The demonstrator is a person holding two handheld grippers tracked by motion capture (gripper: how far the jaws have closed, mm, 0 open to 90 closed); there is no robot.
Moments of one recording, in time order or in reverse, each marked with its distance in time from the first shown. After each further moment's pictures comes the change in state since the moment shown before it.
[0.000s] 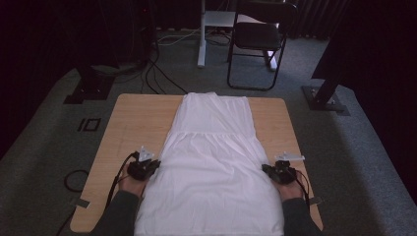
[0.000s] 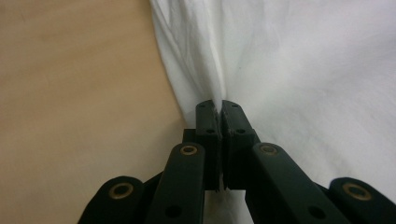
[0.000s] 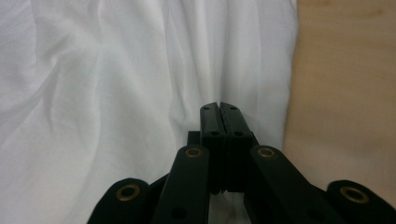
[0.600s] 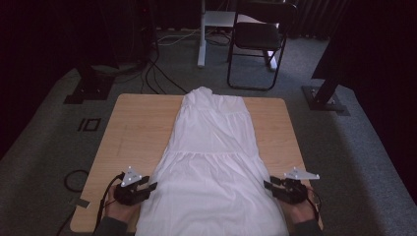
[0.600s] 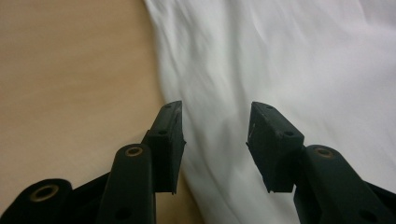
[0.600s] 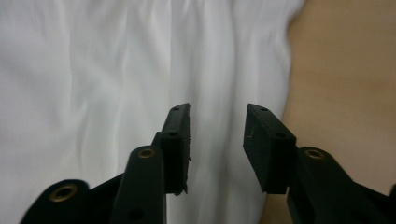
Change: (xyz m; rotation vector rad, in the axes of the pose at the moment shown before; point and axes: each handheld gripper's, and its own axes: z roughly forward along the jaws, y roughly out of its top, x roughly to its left) left arm -0.017 -0.027 -0.051 -0.085 -0.045 -0.031; right arm 0.032 -0.013 -0.060 -0.087 0.063 -0.033
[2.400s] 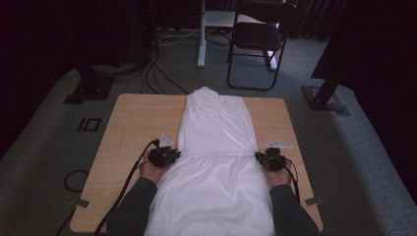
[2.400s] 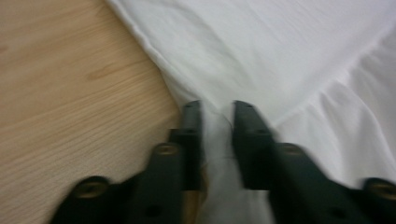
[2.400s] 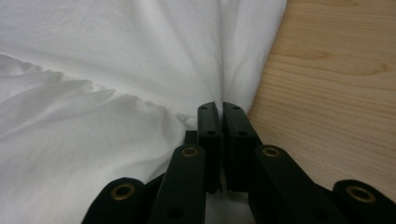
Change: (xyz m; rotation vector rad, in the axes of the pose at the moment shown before) left arm 0.002 0.080 0.114 0.081 -0.028 0.069; right arm -0.038 0.042 0.102 0.062 -0.141 0.067
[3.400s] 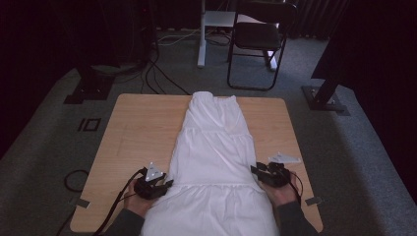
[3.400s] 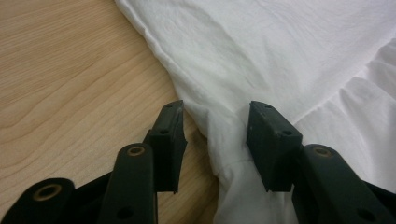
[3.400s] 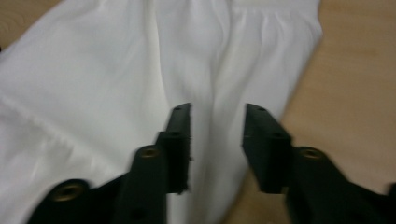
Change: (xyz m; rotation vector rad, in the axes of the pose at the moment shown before) left arm -0.043 -0.069 -0.065 -0.010 0.000 0.024; right arm 0.041 -0.016 -0.063 -0.060 0.131 -0.056
